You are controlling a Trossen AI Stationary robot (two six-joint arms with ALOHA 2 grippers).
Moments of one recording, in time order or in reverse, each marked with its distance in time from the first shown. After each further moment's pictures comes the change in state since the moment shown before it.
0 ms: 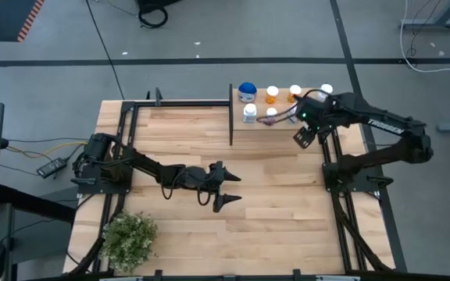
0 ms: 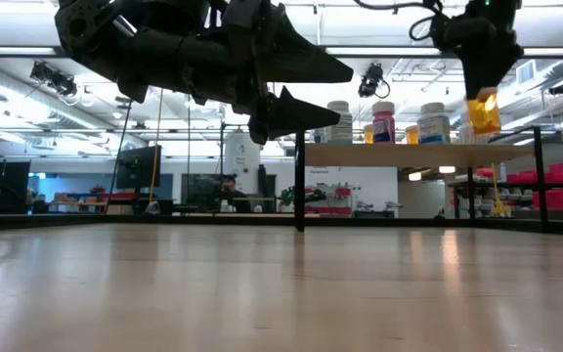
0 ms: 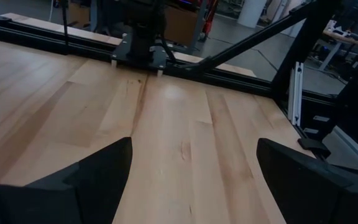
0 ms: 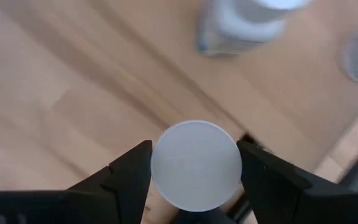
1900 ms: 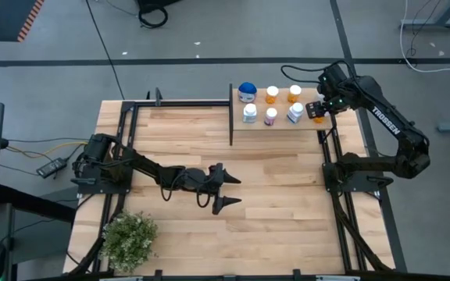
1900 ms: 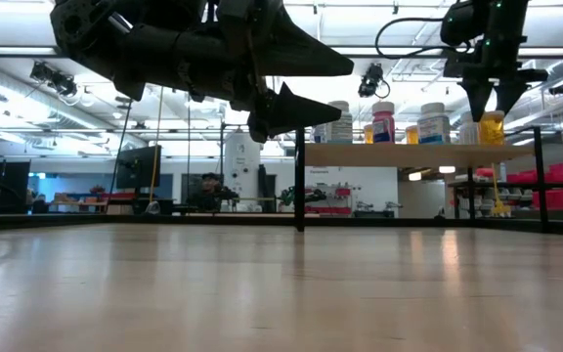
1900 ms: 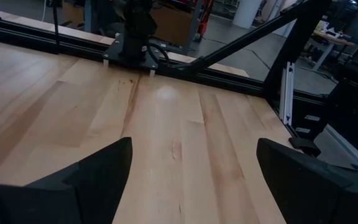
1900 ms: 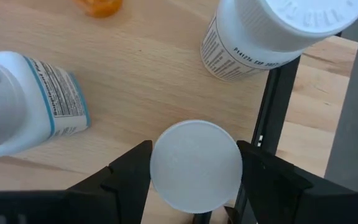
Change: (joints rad) left arm -0.018 0.000 0.000 0.008 0.000 -0.010; right arm -0.657 -0.030 -0.060 0.148 -0.124 -0.168
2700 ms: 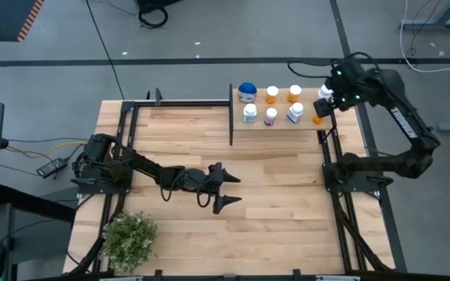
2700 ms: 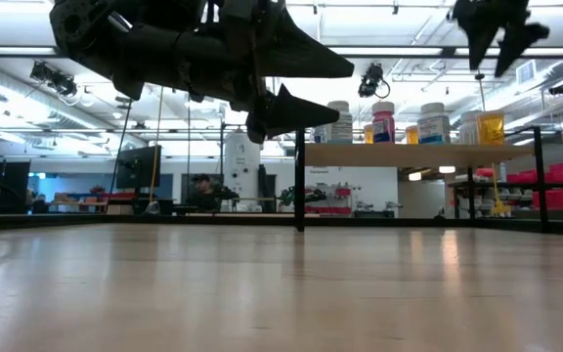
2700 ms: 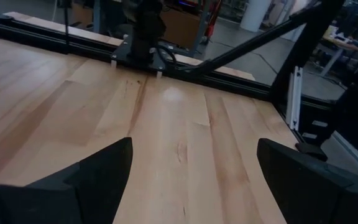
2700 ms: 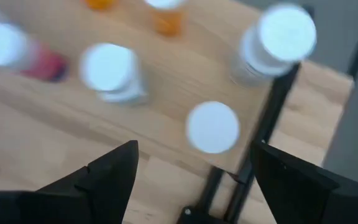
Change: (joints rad) left arm -0.004 0.000 0.000 0.000 -0.035 -0.018; right arm 0.083 -0.011 0.288 -0.226 -0.033 -0.047
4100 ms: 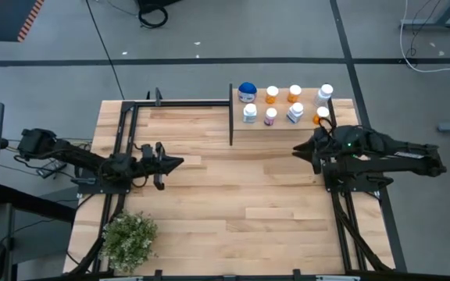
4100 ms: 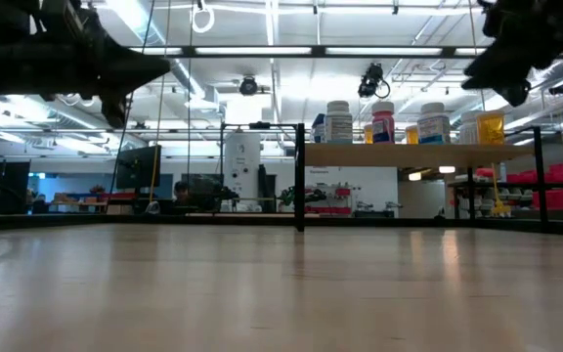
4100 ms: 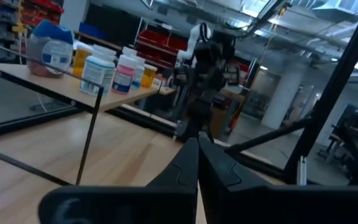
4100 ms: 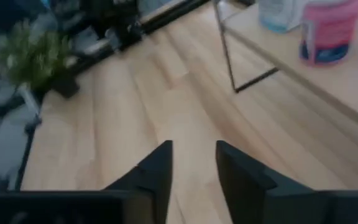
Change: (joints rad) left arm 0.036 -0.897 -0.788 0.243 -0.220 -0.007; right arm 0.808 -0.724 -0.958 0.941 -0.063 0.139
